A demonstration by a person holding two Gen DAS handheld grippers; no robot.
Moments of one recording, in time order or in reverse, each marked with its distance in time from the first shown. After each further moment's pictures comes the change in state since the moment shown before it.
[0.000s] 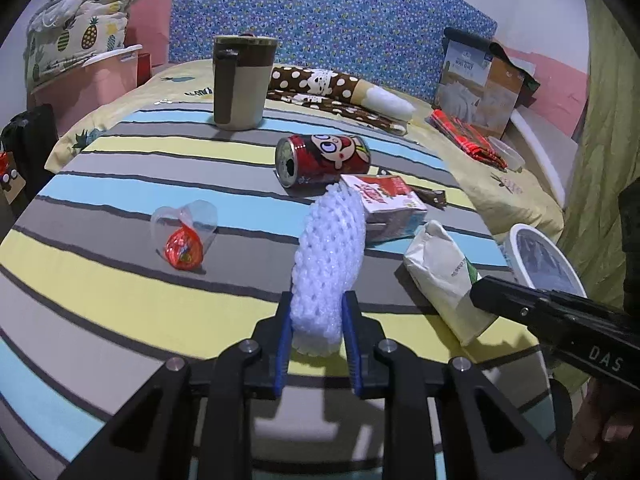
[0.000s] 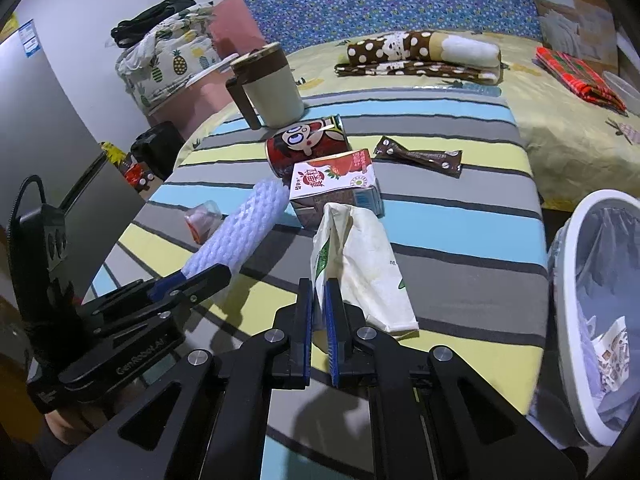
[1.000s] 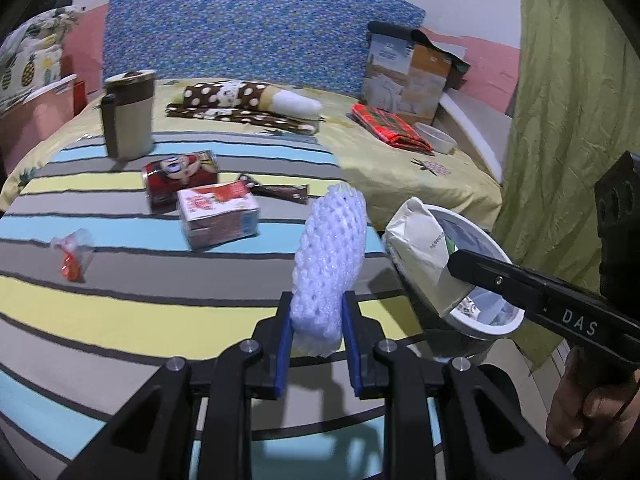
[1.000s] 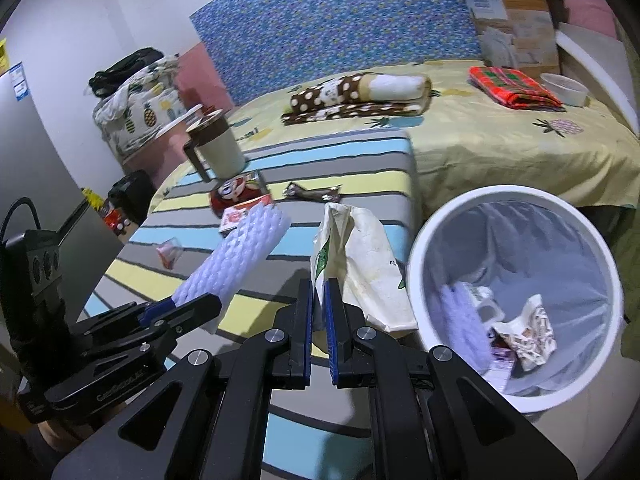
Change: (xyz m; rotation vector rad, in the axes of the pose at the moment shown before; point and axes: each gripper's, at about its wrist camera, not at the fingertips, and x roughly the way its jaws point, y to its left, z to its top) left arm -0.020 -0.112 -0.006 0.135 -0.011 -0.181; right arm -0.071 -0.060 -0.016 0.089 -0.158 -0.110
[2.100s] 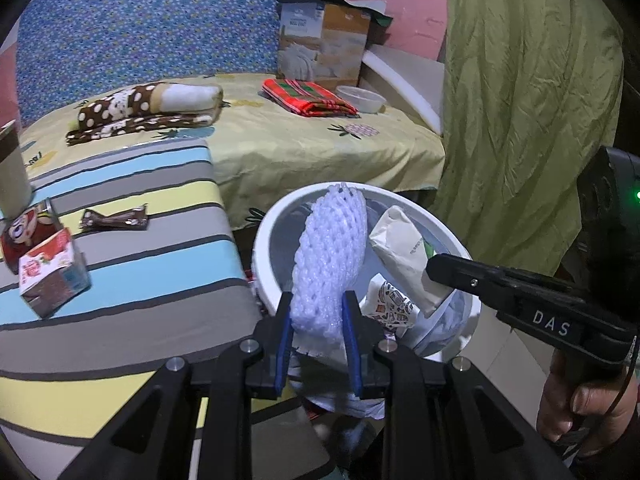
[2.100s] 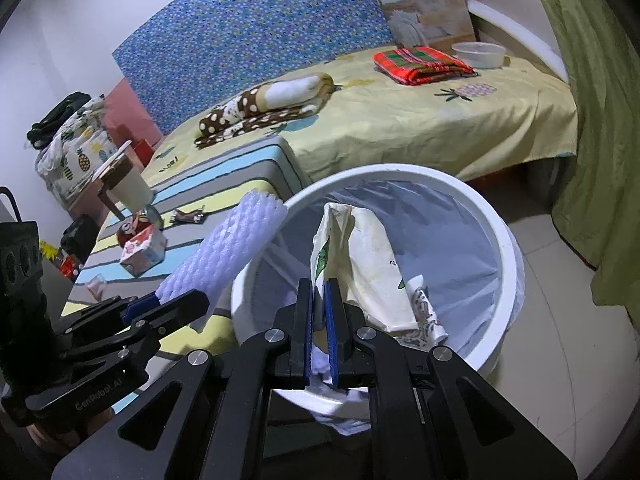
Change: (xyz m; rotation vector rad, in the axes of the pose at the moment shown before) left arm 0.074 -0.115 0.021 0.199 0.094 -0.156; right arm -0.024 -0.107 -0.008 0.177 -0.013 -0.151
